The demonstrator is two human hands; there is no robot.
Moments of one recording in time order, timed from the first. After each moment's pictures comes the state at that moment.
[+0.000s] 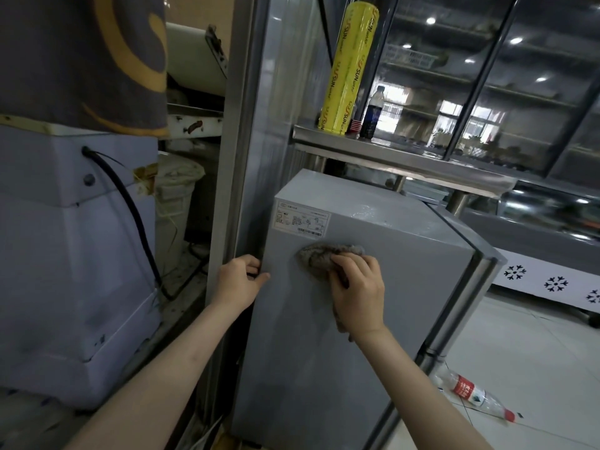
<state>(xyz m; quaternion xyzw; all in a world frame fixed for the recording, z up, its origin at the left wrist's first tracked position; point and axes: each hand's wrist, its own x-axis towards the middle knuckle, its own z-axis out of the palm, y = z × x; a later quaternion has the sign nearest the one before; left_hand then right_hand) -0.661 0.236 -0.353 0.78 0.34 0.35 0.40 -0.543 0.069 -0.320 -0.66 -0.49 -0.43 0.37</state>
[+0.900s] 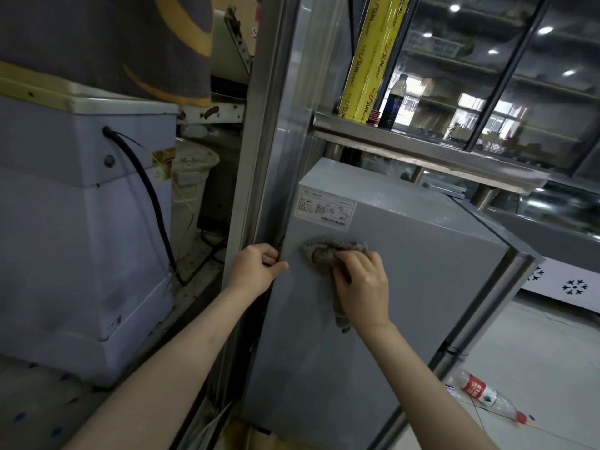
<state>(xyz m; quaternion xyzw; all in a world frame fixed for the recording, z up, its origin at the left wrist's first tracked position) -0.659 0.251 -0.361 0.78 0.32 0.35 0.41 -0.548 0.088 -0.336 -0.67 -0.52 -0.43 0.32</state>
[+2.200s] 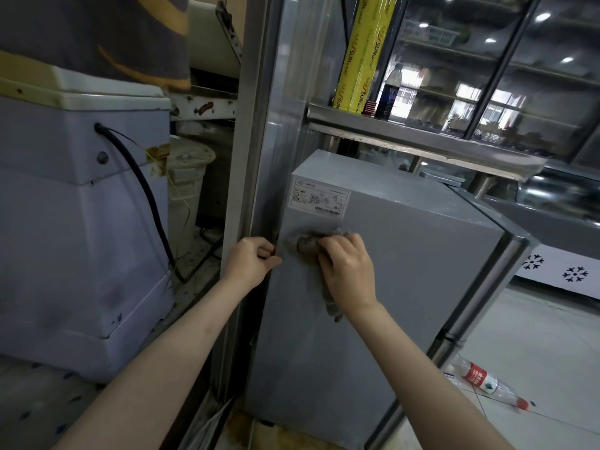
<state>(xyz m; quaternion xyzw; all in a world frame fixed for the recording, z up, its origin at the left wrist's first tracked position) -0.656 0.260 -0.372 0.79 0.30 0.36 0.40 -0.559 0.101 -0.330 -0.66 -0.54 -0.43 0.31</state>
